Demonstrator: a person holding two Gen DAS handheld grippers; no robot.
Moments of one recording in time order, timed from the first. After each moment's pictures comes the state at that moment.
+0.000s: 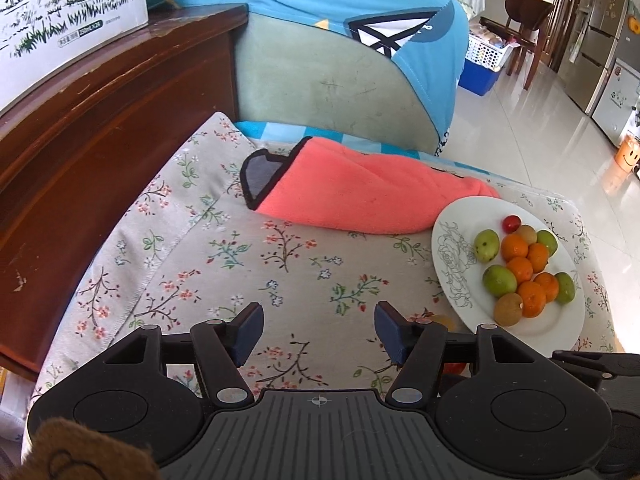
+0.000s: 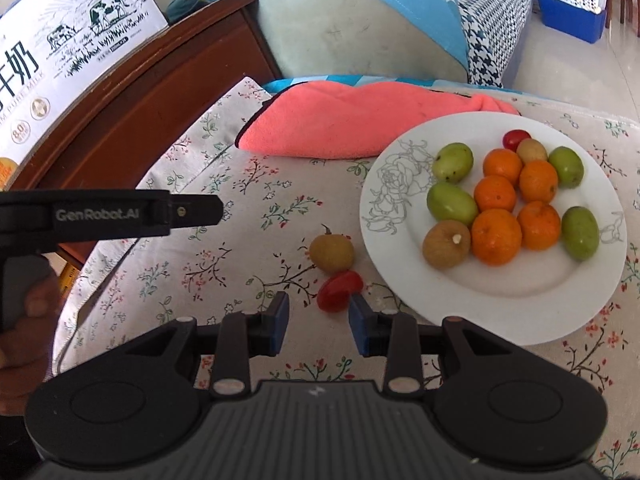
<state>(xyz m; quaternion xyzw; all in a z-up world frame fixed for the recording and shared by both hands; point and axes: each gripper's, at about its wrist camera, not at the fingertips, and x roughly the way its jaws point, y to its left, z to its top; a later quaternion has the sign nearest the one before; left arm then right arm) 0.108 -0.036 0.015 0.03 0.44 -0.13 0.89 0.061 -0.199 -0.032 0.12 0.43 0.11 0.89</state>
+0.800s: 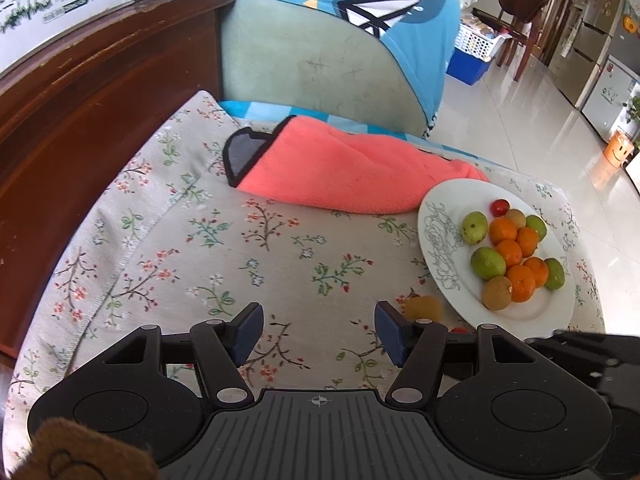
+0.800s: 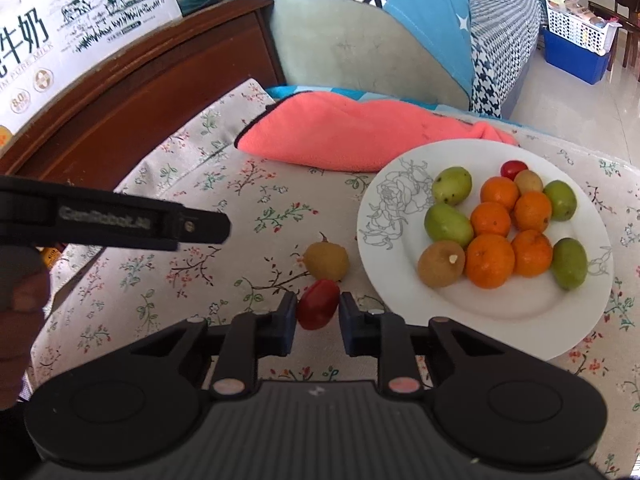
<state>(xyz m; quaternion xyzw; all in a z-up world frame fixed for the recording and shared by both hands) 0.106 -0.043 0.002 0.02 0.46 -0.15 0.87 0.052 -0.197 -0.024 0.07 0.40 0.10 0.91</state>
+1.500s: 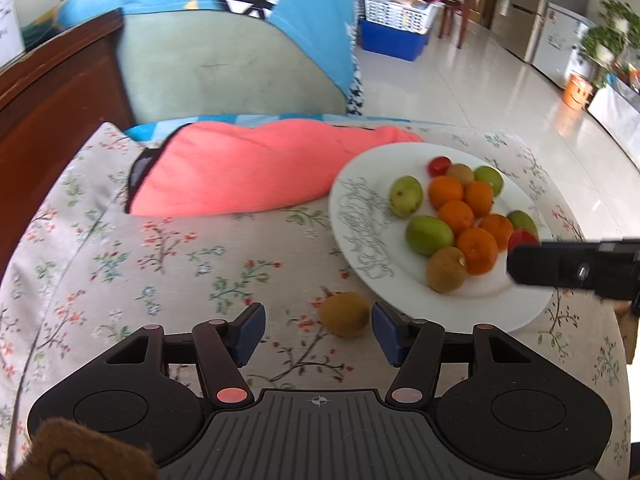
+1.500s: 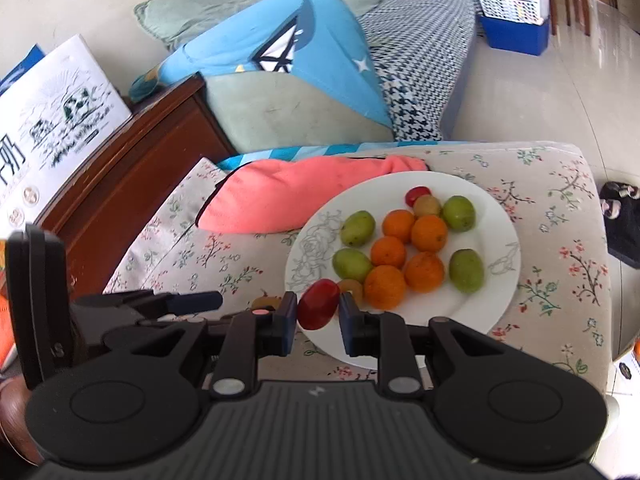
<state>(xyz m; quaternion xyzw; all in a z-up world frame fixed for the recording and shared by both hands) 0.098 -0.109 -0.031 0.10 0.43 -0.23 0.87 0.033 -0.276 0.009 0.19 0.36 0.05 0.91</state>
